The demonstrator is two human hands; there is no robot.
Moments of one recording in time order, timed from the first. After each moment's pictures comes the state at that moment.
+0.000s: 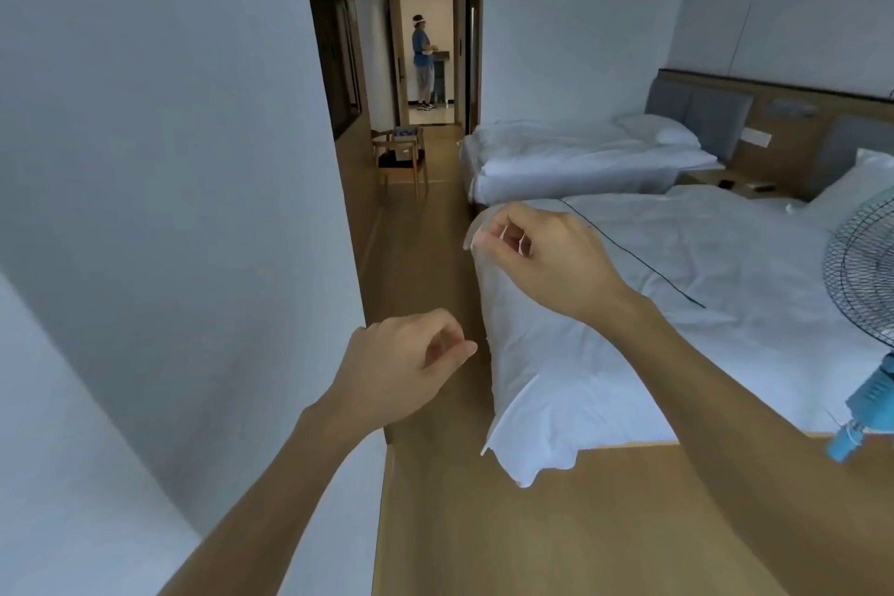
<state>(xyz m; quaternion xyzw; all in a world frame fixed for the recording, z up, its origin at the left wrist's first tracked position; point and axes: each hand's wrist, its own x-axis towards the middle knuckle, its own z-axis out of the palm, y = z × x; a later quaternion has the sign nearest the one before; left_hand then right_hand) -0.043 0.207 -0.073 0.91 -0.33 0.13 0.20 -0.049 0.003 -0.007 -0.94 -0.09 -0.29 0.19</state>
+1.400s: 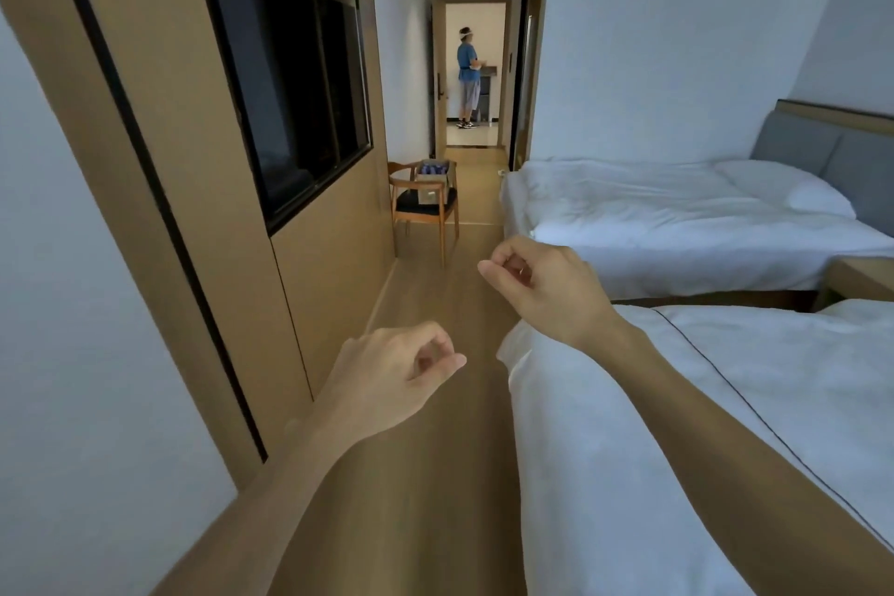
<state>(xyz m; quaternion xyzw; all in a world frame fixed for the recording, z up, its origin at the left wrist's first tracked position) 0.833 -0.003 -0.084 0.93 -0.28 0.15 0.21 0.846 -0.222 -0.032 -0.93 -0.13 -0.24 0.25</state>
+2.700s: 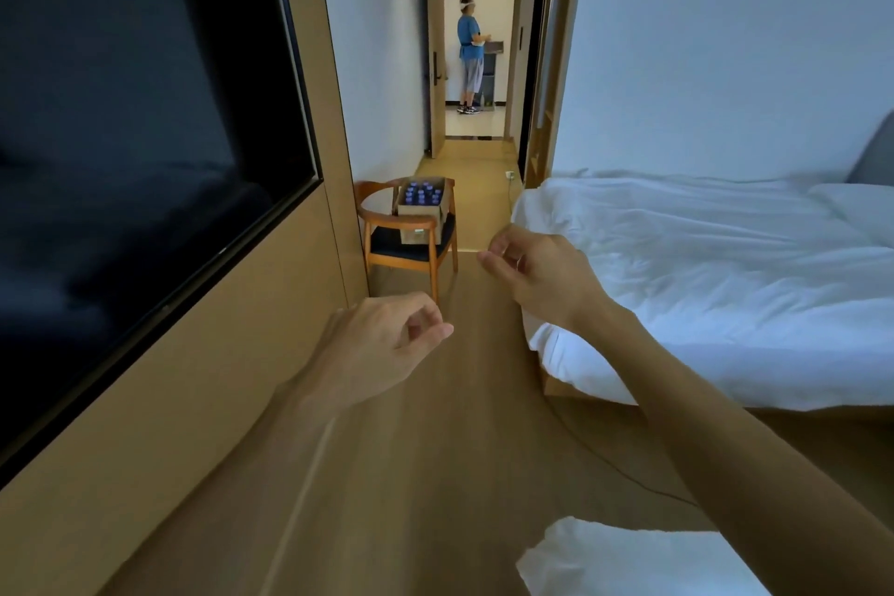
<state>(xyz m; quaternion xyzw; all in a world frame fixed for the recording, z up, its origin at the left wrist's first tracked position) 1.663 -0.158 -0.058 0.94 -0.26 0.13 0.19 1.695 -0.386 -0.037 -0.94 -0.13 -0.22 0.24</state>
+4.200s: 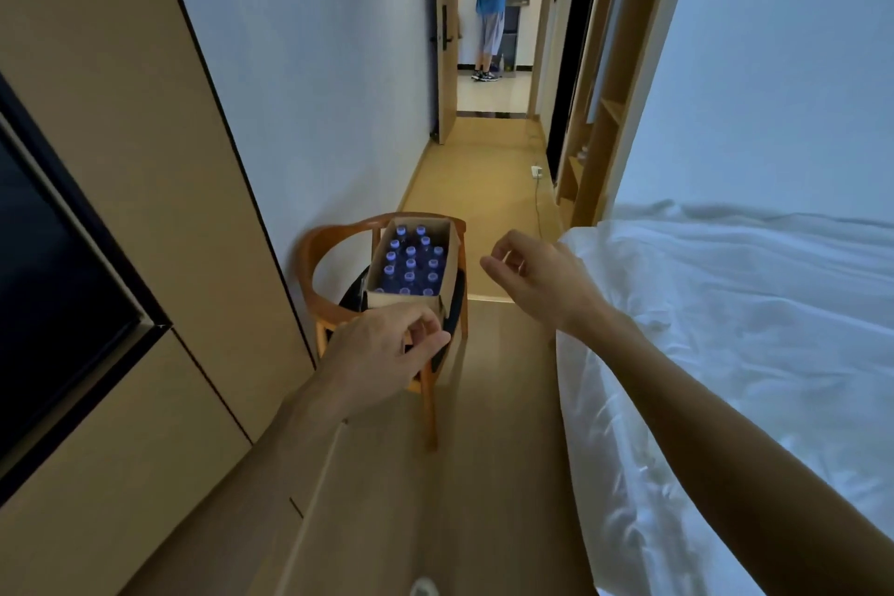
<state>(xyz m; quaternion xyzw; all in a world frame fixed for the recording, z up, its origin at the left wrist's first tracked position) 2.528 -0.290 -0.121 0.94 -0.23 0.07 0.24 2.580 -0.521 -0.109 -0.94 -0.13 -0.17 0.25</state>
